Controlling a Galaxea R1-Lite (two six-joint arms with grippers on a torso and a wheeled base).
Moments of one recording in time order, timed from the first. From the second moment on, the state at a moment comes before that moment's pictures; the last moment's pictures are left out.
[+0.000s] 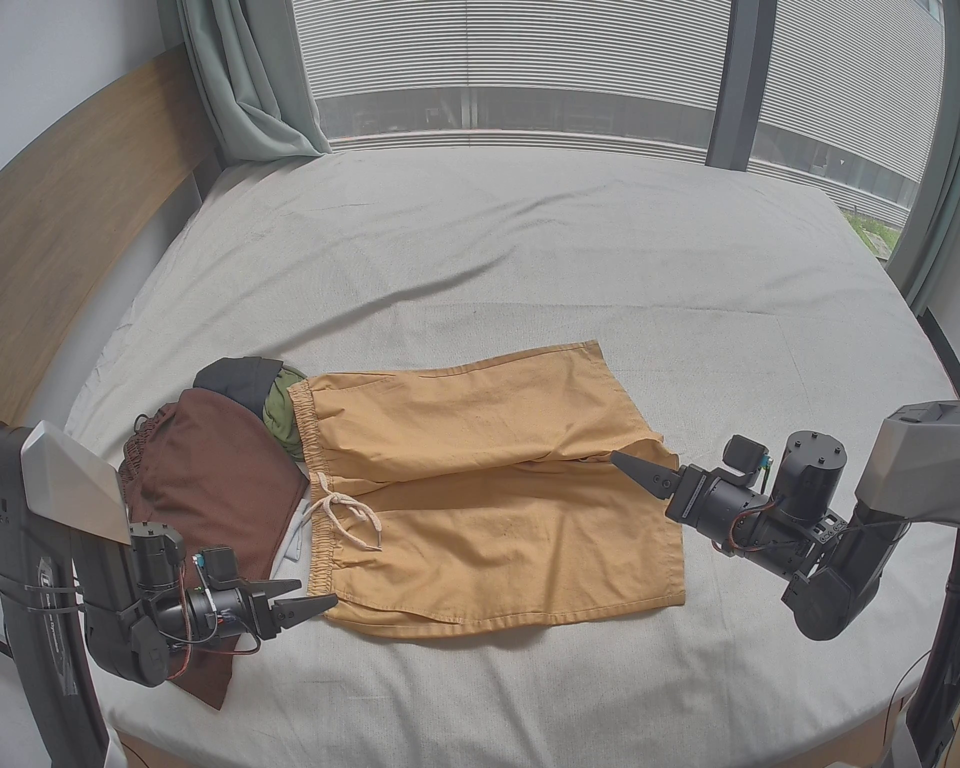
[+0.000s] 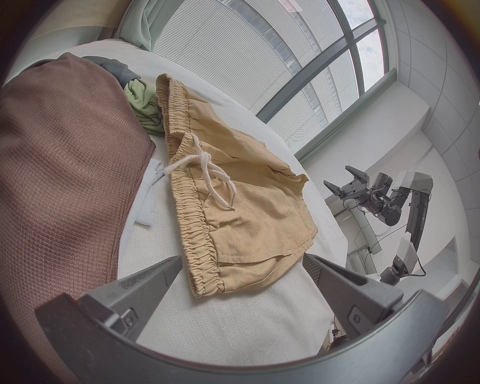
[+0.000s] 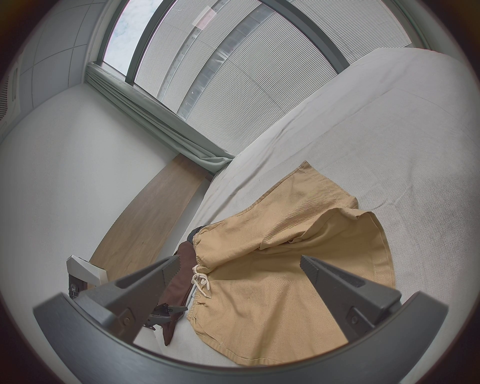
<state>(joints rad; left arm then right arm) 0.04 2.36 -0.25 -1.55 -0.82 -0.14 0.36 2.14 -0.50 -1.54 0.31 0.63</state>
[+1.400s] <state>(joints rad) 0.00 2.50 -0.33 -1.55 -0.78 -0.22 0.33 2.17 -0.42 -1.54 0.37 0.48</state>
